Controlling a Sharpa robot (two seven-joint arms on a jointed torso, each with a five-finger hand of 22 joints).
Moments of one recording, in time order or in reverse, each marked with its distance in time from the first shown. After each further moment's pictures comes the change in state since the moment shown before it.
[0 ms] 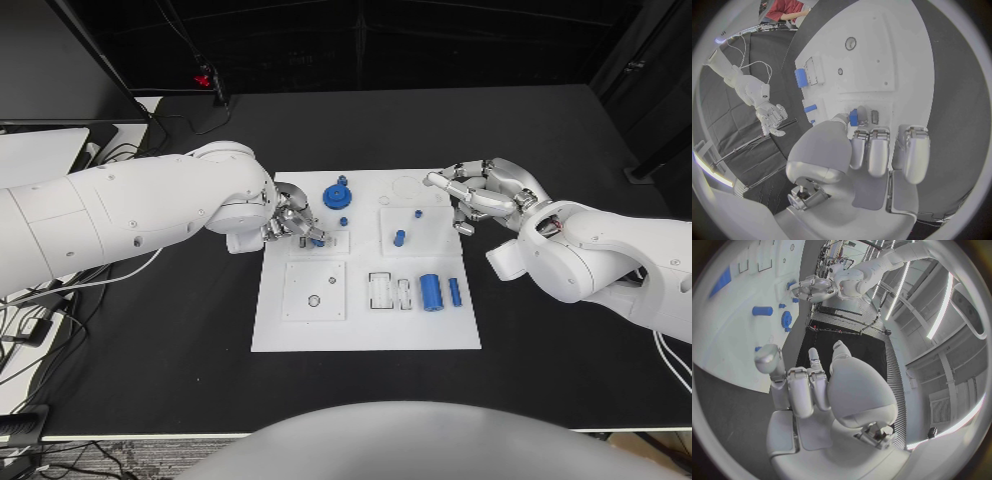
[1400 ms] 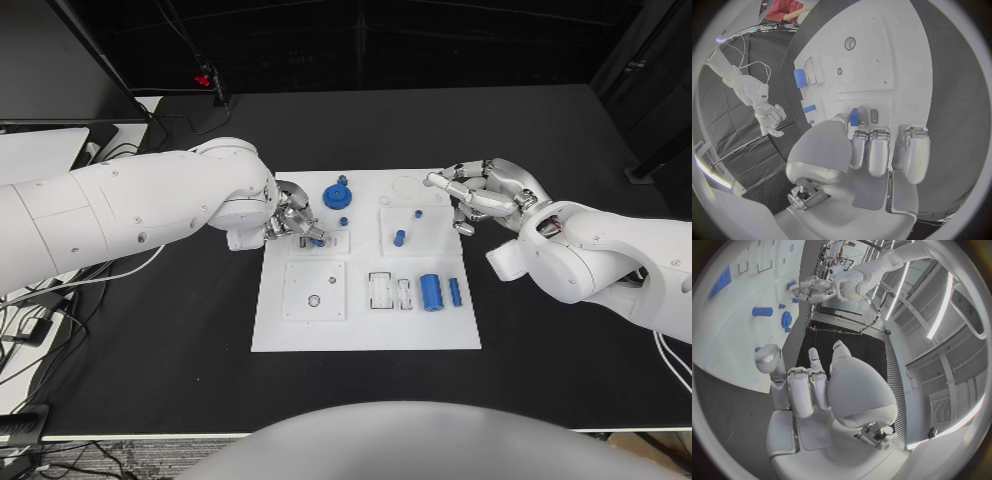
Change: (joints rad) left arm 0.004 0.015 0.002 -0.017 0.001 0.024 -0.016; left_hand 0.012 -0.002 0.014 0.007 -0.004 0.002 0.002 -0.007 0.004 -0.002 0.002 0.000 -0.001 -0.001 0.002 0.000 0.000 0.000 0.000 0.000 0.000 0.001; right arm 0.000 -0.001 0.000 0.003 0.000 0.001 0.000; right_hand 0.004 0.004 -0.002 0.002 0.005 0.000 0.000 0.004 0.000 0.000 0.000 -0.002 0.001 0.000 0.000 0.000 0.000 0.000 -0.003 -0.003 0.000 -0.001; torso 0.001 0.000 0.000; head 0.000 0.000
